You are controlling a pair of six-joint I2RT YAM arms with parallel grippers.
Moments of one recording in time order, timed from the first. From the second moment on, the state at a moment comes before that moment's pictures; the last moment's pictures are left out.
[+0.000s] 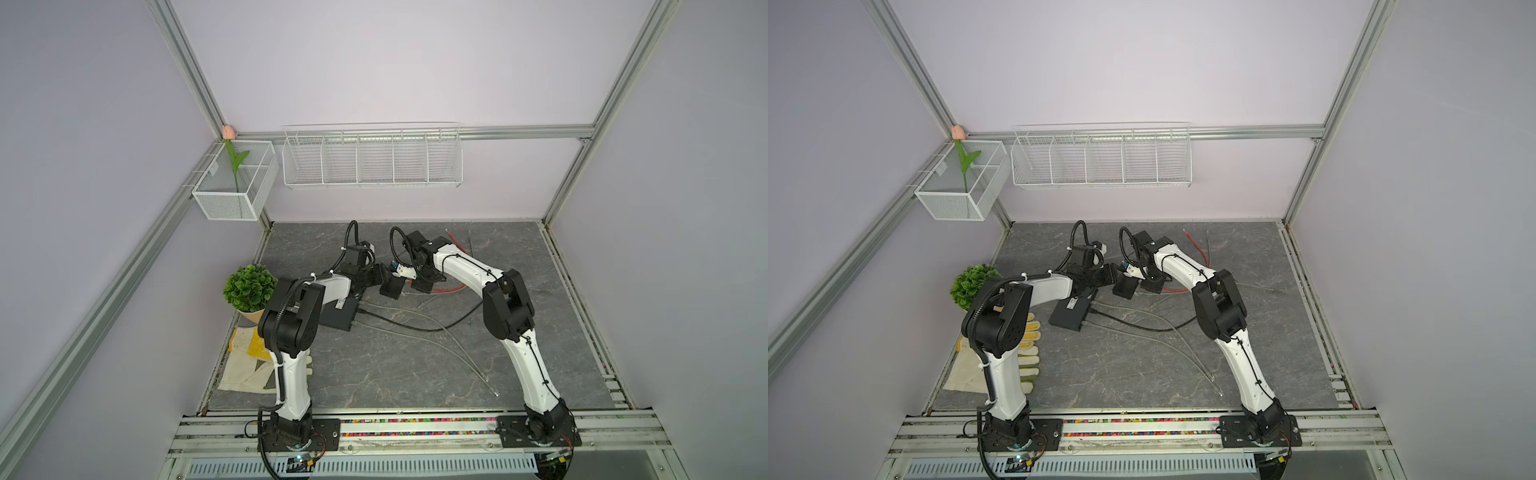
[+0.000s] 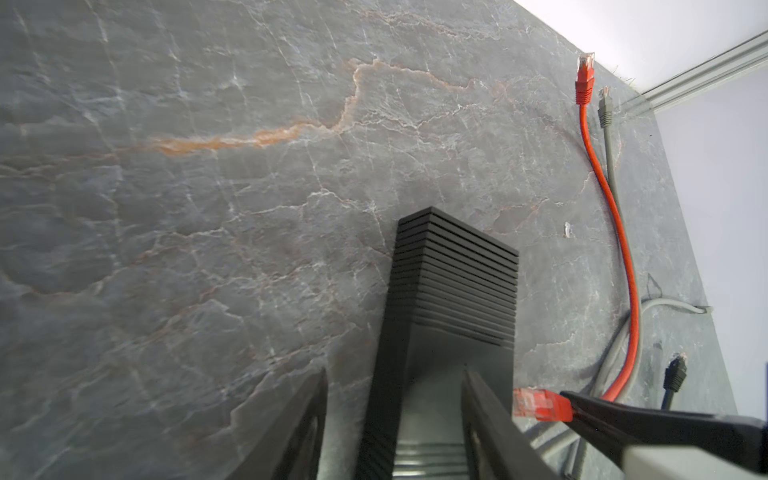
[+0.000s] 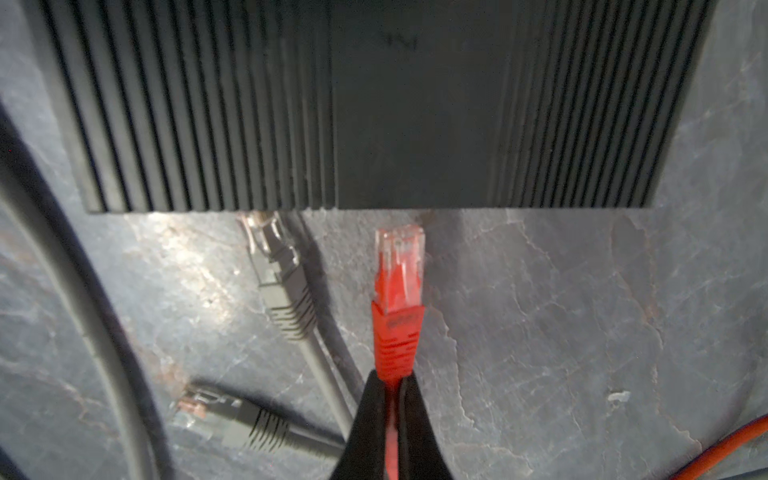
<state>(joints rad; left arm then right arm) -0.39 2.00 1.17 0.12 0.31 -0.49 0.62 2.36 2.04 -1.04 0.07 -0.66</state>
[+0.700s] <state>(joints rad) -0.39 2.02 1.19 0.12 0.34 -0.49 0.63 2.39 2.09 -1.09 0.06 -0.66</state>
